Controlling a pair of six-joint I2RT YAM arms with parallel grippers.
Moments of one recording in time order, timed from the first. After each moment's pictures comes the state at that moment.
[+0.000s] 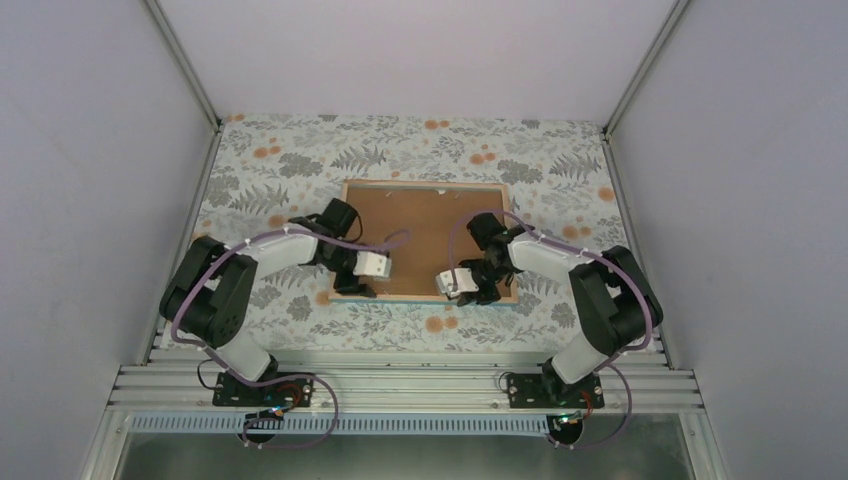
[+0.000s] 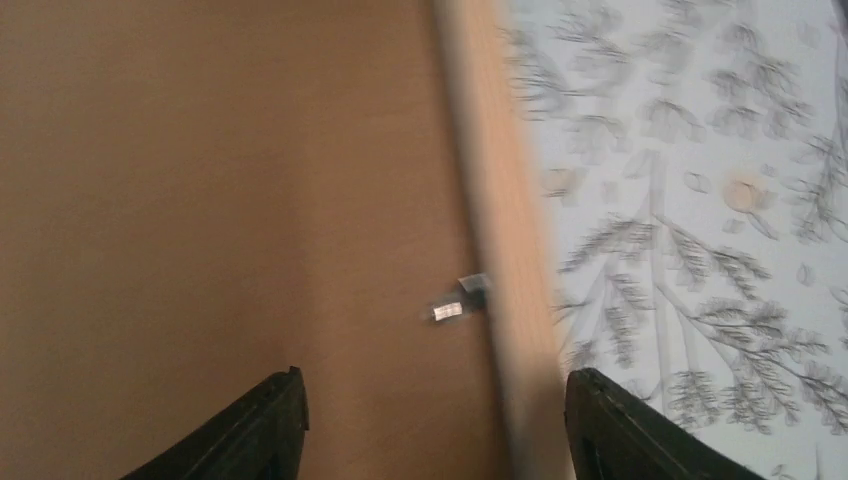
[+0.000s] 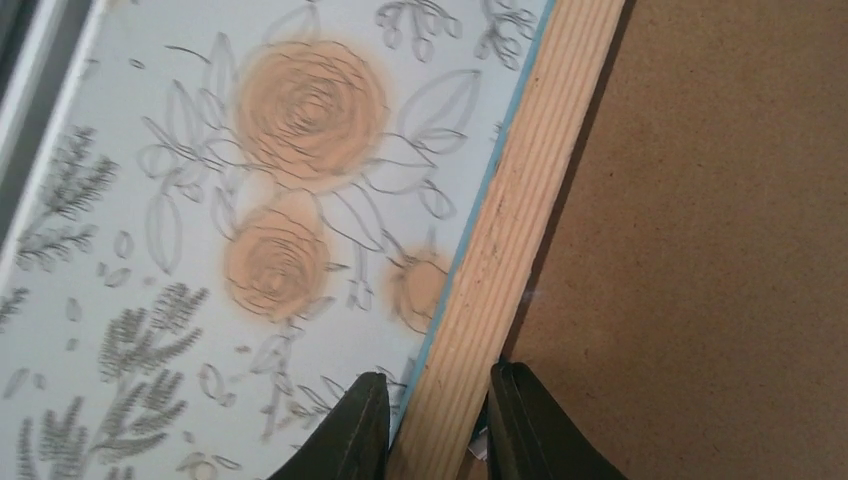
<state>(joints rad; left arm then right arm) -0.50 1.64 0.85 -0.52 0.54 1.21 0.51 1.62 0.85 -0.71 -0.46 -1.40</state>
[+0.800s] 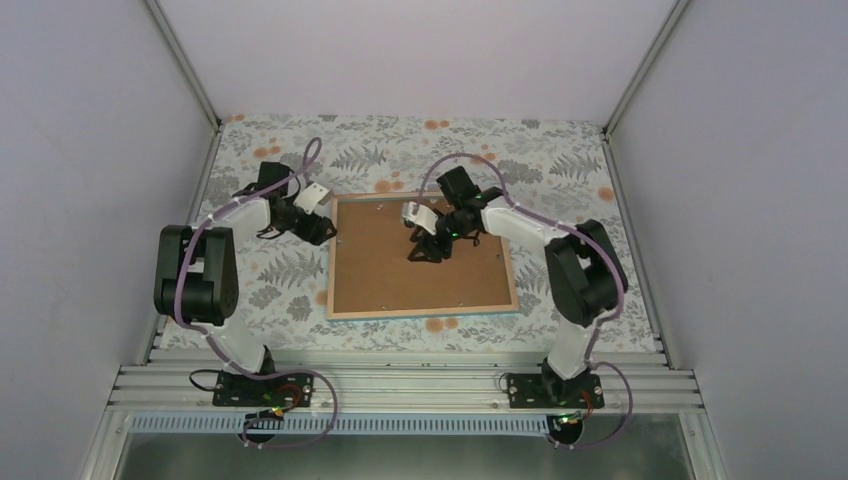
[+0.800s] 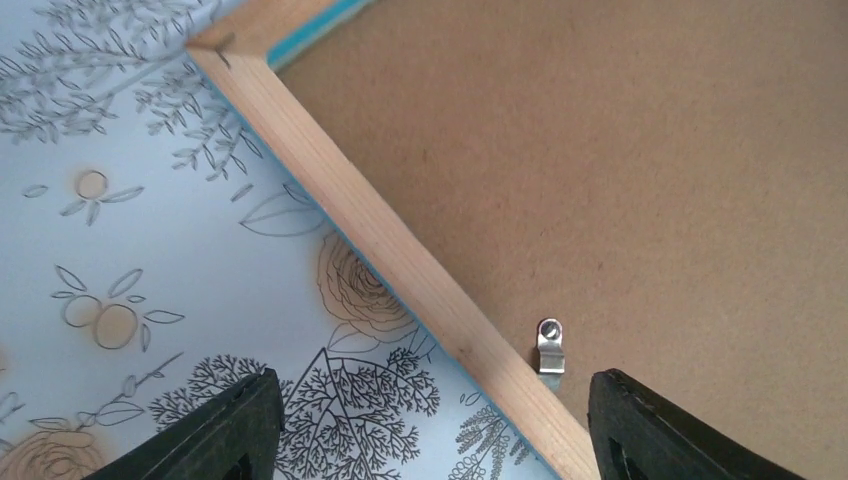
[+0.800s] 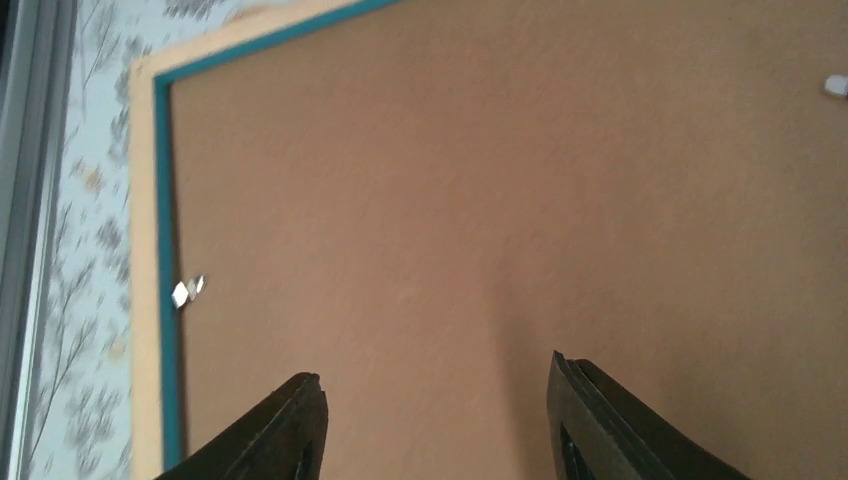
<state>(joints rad) -0.04 1.70 1.03 -0.47 0.44 0.44 0.57 1.80 1.23 -0.59 -0.63 -0.70</state>
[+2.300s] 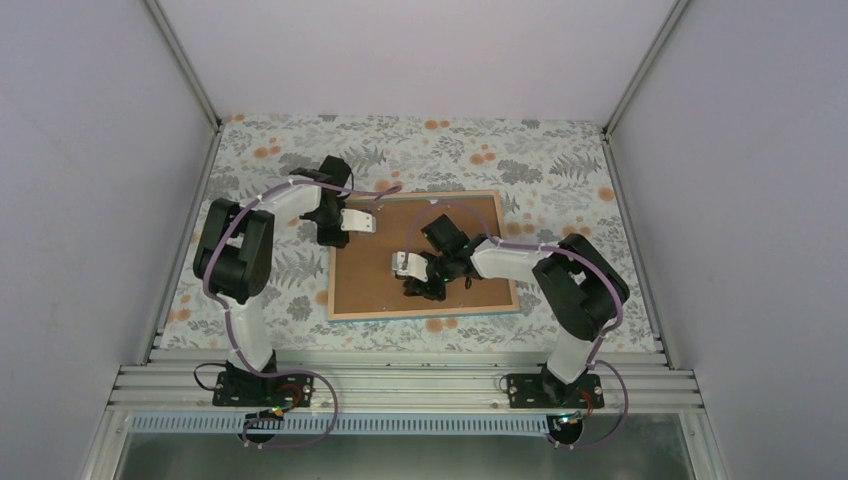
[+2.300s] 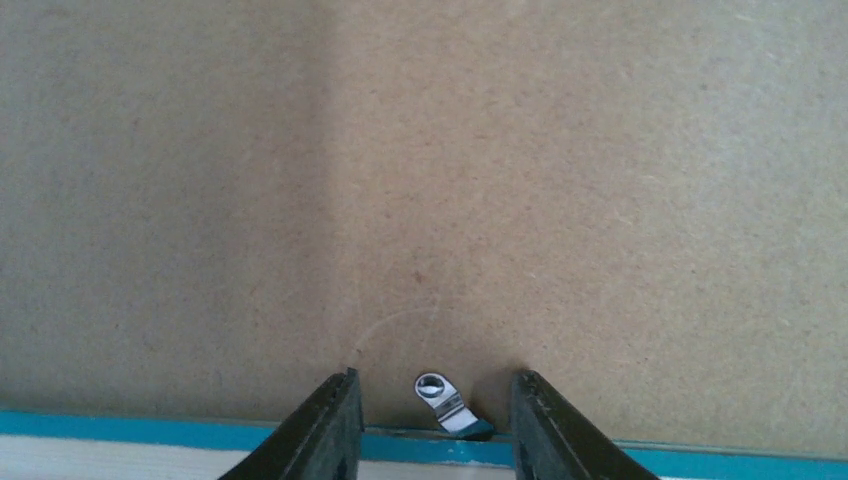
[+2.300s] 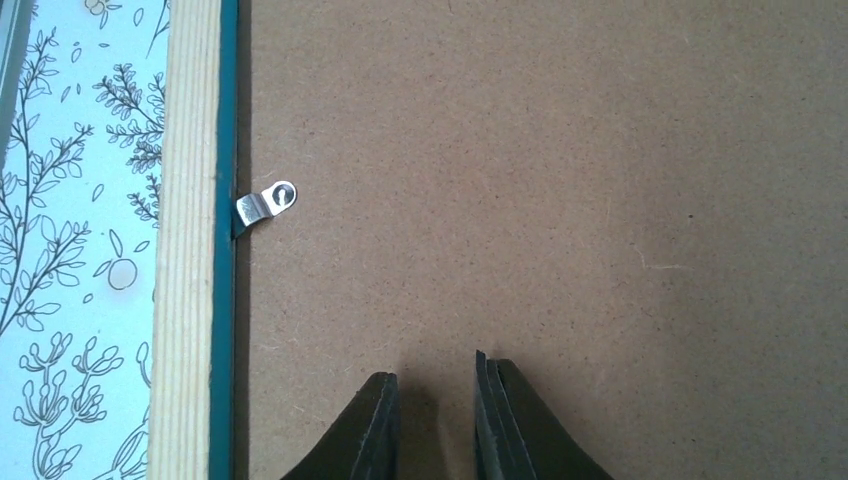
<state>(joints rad) -0.31 1.92 1.32 -0.83 0.09 1.13 0.75 1.77 0.92 -0.26 -0.51 -0.67</state>
